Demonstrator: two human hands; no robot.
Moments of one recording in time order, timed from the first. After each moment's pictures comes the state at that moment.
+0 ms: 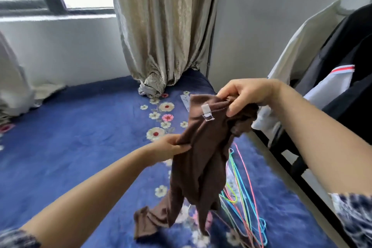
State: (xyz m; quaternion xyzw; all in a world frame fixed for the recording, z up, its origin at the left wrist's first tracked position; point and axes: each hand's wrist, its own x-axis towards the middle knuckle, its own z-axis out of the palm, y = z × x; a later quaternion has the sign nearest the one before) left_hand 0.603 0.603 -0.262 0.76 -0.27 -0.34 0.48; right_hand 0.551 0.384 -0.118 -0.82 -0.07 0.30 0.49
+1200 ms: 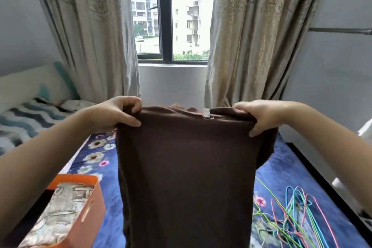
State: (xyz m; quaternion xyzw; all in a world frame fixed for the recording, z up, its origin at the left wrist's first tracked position) left_hand 0.540 0.991 -0.061 0.79 -0.19 -0.14 0.57; right_hand 0.542 0.637 -0.048 -0.98 -0.15 0.09 0.01
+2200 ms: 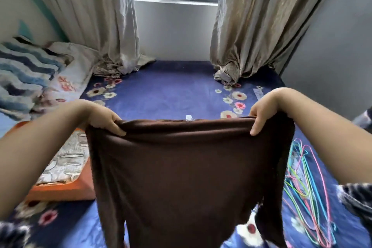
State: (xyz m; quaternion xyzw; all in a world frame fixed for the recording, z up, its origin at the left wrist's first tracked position) left_hand 0.562 1.056 -0.193 0.83 0.07 -0.47 0.30; right_hand 0.570 0.668 -0.155 -0.87 -0.01 0.49 0.03
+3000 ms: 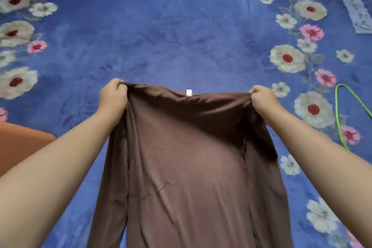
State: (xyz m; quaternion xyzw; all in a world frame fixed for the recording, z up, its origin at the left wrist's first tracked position) left_hand 0.810 1.001 -0.599 0.89 0.24 0.00 0.38; right_hand 0.813 0.683 -0.609 -0.89 0.21 0.13 0.38
